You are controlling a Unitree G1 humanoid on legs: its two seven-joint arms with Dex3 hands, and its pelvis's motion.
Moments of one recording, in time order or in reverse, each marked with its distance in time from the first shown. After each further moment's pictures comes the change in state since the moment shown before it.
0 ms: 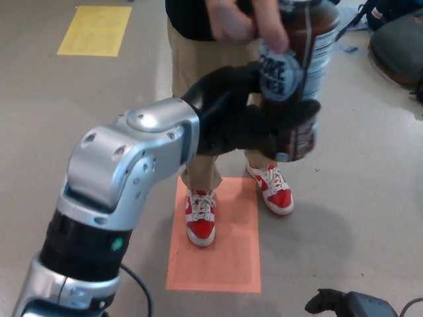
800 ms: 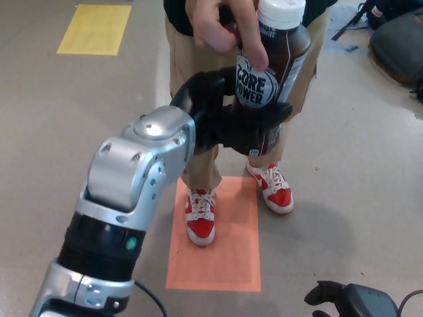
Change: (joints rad) left_arm 0.053 -0.054 -0.003 0.130 0.141 -0.185 0.169; right_arm -0.024 0.002 -0.025 0.008 -0.026 -0.006 -0.003
